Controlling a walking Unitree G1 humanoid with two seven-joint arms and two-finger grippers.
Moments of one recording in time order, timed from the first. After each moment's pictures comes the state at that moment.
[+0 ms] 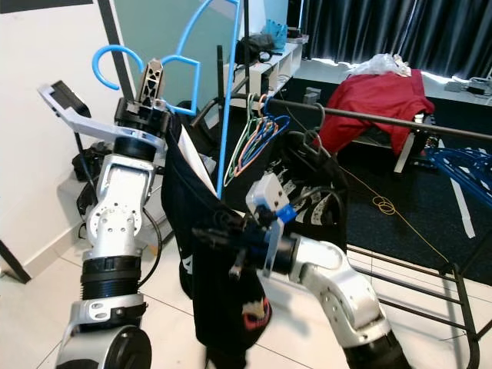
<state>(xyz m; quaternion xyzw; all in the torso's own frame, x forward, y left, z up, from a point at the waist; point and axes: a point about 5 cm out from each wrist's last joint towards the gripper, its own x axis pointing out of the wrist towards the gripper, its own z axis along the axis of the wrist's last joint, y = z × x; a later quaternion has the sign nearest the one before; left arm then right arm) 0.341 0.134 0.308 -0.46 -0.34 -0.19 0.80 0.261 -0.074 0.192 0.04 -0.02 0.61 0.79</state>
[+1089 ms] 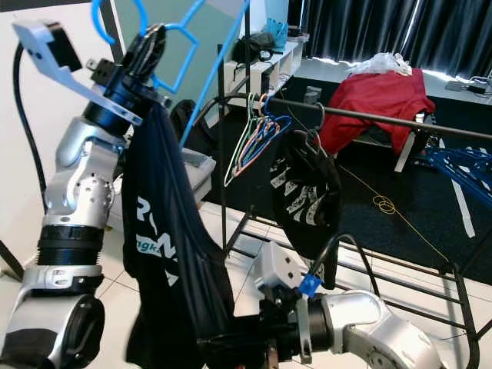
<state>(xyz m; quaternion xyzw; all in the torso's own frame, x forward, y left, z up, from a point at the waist) 0.345 0.161 0.346 -0.14 -0.41 -0.23 0.87 0.191 -0.104 0.174 0.00 0.12 0.71 0.69</state>
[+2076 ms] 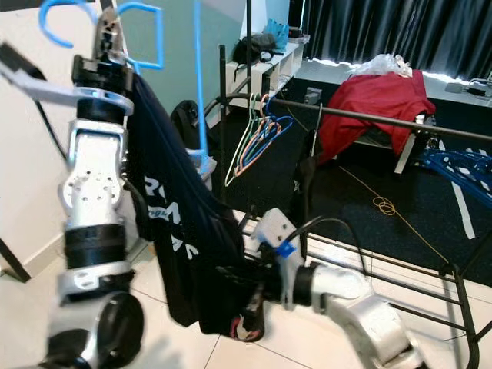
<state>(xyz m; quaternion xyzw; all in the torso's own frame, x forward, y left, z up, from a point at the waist) 0.344 0.152 0.341 -0.57 -0.37 -0.18 0.72 0.240 -0.083 0.161 -0.04 0.07 0.57 0.81</state>
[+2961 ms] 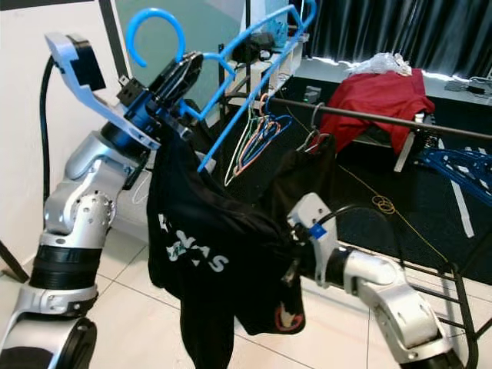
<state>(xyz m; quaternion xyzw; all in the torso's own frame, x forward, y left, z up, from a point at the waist) 0.309 0.125 0.340 -0.07 -0.37 -0.43 0.82 0.278 -0.169 0.175 -0.12 0.06 0.42 0.90</state>
